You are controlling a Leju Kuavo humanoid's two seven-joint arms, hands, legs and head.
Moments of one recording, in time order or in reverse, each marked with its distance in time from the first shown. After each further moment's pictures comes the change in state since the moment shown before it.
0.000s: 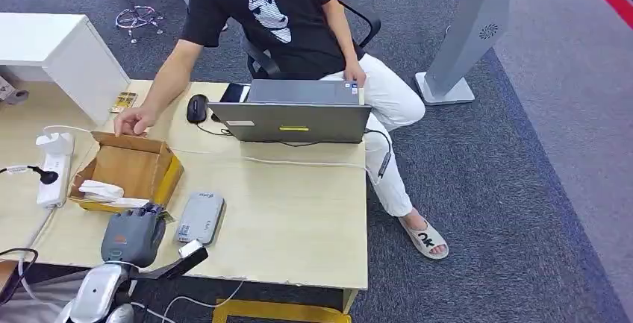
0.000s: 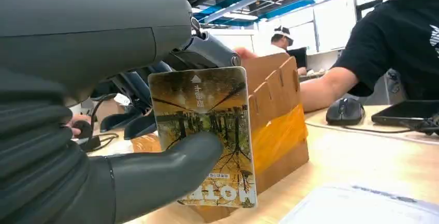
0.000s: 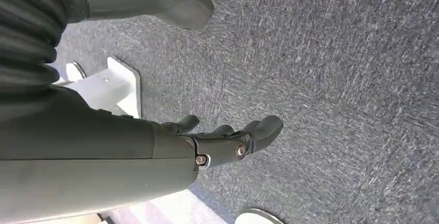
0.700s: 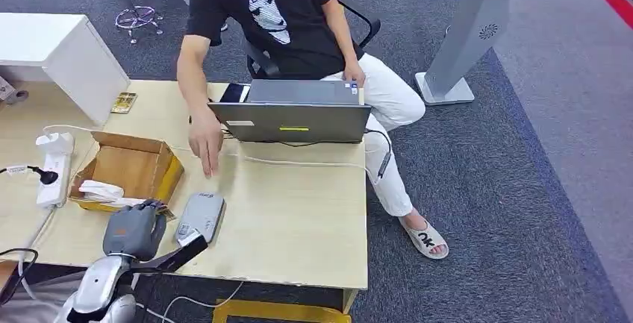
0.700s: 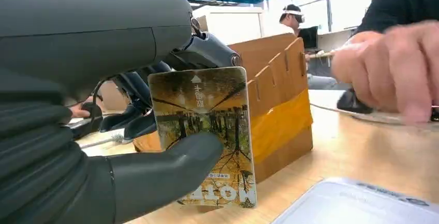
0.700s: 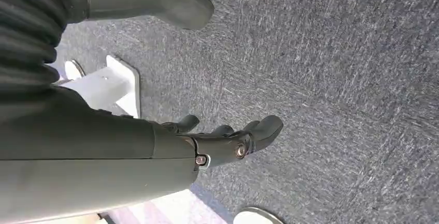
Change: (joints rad) left arm -0.051 -0.005 -0.004 0.035 0.053 -0.053 -0.018; right arm 0.000 0.000 0.007 0.000 0.002 -0.003 0.000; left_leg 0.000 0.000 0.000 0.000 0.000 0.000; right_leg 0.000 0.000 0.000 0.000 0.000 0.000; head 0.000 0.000
